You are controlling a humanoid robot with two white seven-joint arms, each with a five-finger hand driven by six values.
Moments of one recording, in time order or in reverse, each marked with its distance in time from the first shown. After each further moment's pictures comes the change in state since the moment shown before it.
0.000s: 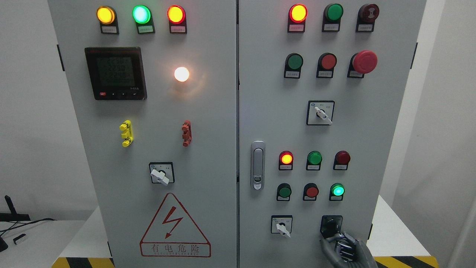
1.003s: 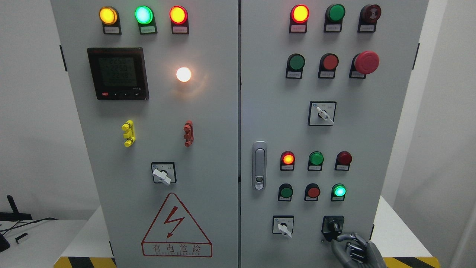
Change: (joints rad) left arm 0.000 0.000 0.000 0.000 0.000 0.000 0.000; right arm 0.005 -0.003 -0.043 0.017 0.001 -0.002 0.000
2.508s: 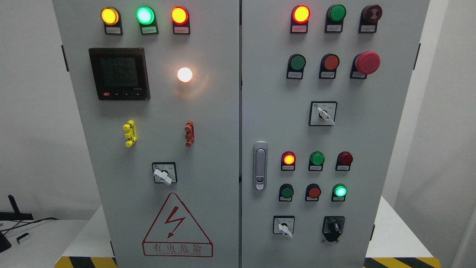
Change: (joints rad) left arm 0.000 0.000 0.000 0.000 0.000 0.000 0.000; right arm 0.371 -0.025 -0.209 -0.257 -0.184 0.028 0.148
